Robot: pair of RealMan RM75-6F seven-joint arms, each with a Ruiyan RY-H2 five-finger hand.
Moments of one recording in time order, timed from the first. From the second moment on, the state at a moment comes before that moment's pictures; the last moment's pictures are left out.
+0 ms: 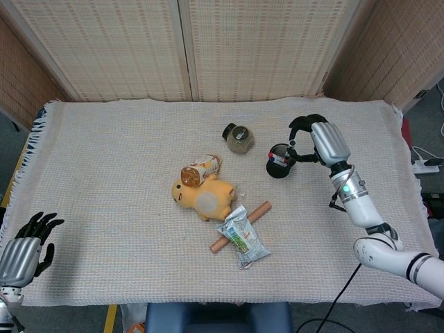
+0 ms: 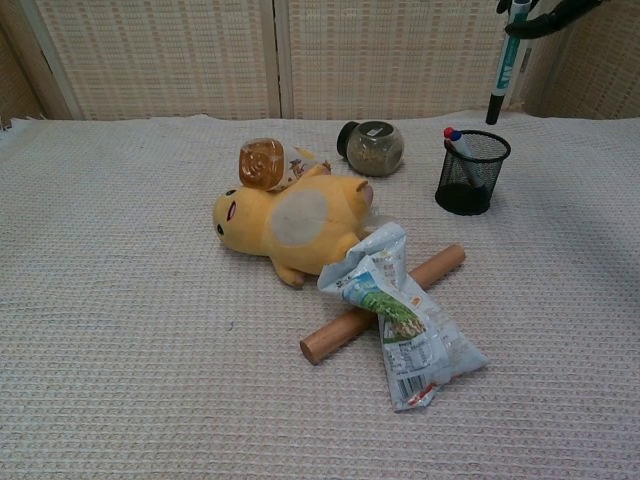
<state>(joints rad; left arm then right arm) -0.11 -1.10 -0.01 -1.66 1.47 1.41 0.03 0.73 -1.27 0.39 -1.38 -1.18 0.88 0.22</state>
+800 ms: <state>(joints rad) -0.12 -1.11 -0.02 -1.63 1.43 1.38 0.02 0.80 -1.40 0.31 -1.12 -1.20 0.80 0.27</state>
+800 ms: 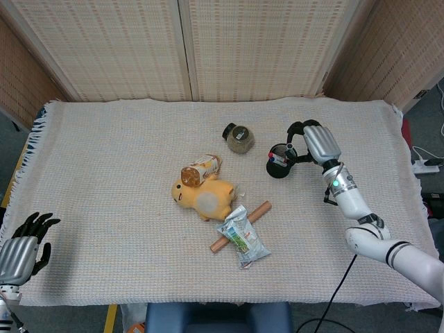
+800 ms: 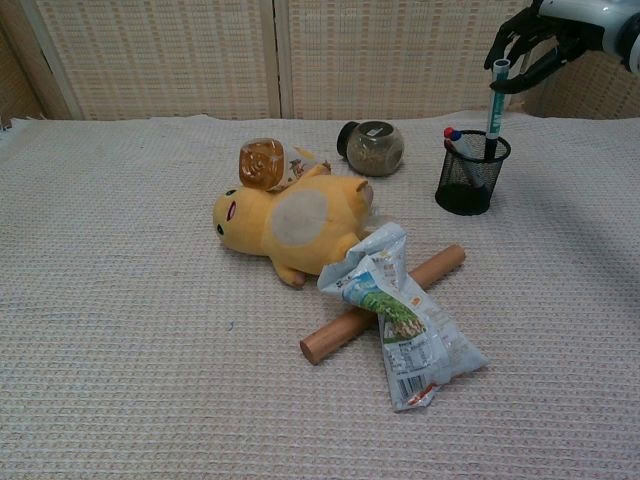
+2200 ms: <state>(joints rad) -0.12 -1.13 -0.01 -1.63 1.46 1.39 0.04 0.16 -1.26 -0.03 -1.36 -1.58 1.68 0.10</state>
